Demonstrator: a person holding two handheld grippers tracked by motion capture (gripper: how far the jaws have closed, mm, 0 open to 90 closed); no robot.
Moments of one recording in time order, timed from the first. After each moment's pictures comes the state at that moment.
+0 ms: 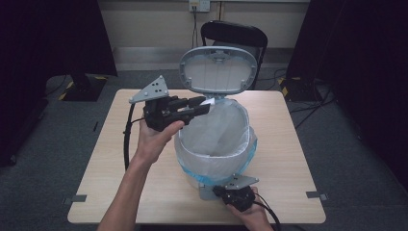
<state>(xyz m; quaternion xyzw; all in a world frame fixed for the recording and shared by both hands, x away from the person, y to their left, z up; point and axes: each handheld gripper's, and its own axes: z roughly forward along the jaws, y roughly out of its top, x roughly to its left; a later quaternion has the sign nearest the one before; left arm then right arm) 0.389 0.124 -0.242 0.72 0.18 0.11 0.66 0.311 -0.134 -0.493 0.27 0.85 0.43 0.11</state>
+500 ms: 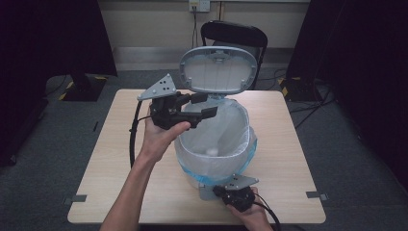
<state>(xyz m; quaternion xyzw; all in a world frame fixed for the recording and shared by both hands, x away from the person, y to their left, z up) 0.390 0.115 -0.239 0.73 0.18 0.12 0.65 0.309 -0.133 -0.493 0.27 0.85 0.43 0.11</state>
